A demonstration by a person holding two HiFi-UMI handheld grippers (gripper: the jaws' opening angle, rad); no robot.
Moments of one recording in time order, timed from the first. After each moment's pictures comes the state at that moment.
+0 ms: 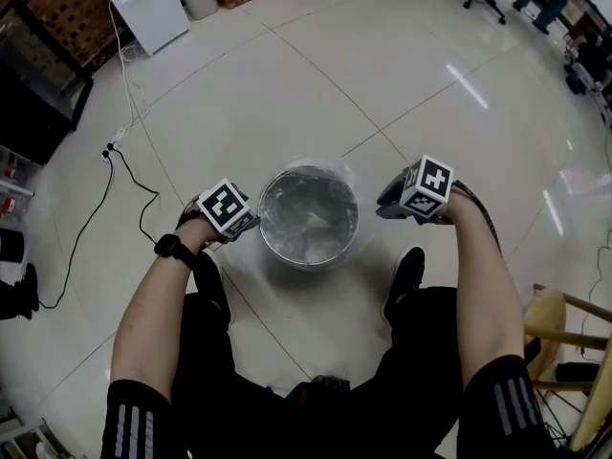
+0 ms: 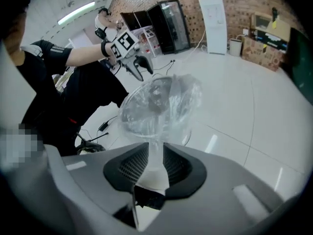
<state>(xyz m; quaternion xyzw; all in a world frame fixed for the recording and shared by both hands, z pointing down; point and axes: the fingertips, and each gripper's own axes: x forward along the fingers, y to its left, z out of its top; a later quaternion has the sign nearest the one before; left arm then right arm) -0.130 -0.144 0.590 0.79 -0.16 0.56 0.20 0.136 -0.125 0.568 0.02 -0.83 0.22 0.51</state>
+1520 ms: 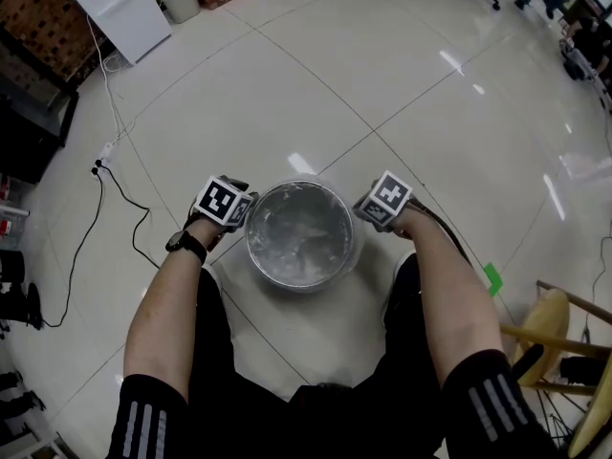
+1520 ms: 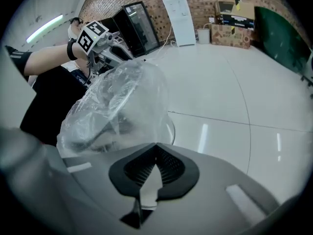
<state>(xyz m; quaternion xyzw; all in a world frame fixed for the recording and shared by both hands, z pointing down) -0.109 -0.253 0.629 0.81 -0.28 0.47 0.22 0.120 -0.183 0.684 0.15 -0.80 0.30 0.49</state>
